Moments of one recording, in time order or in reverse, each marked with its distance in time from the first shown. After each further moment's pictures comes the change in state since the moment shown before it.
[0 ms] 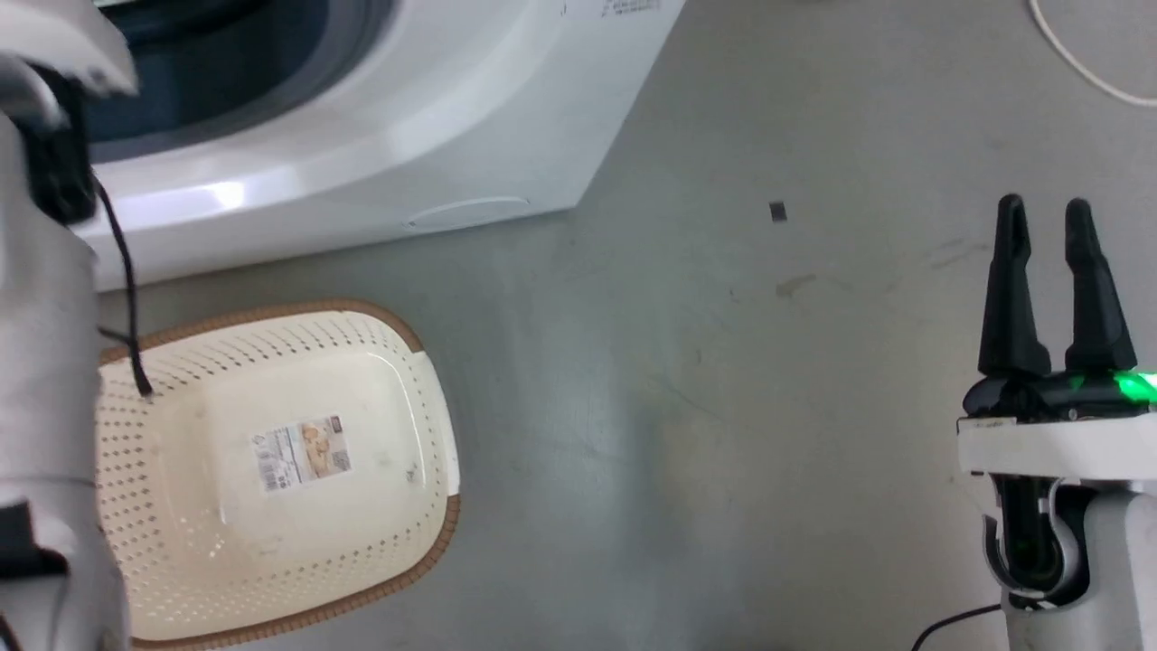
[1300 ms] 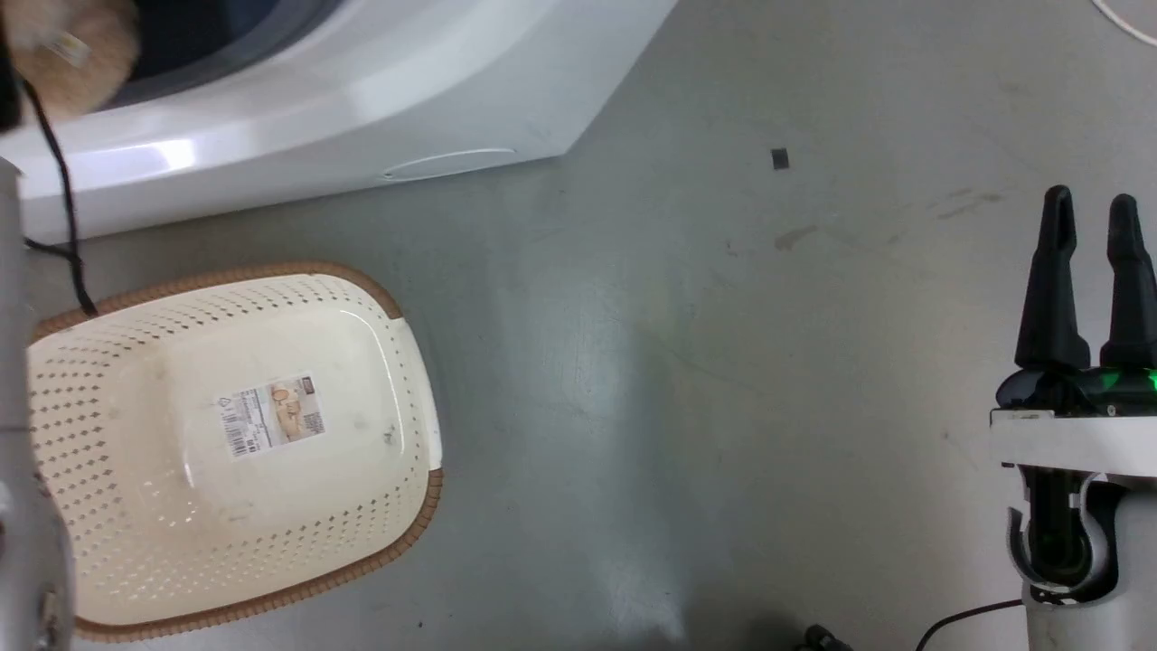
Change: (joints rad) left arm -0.069 0.033 -0.039 -0.095 -0.040 0.015 0.000; right arm 0.006 0.000 -0.050 -0.018 0.023 0.000 0.000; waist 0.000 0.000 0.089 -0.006
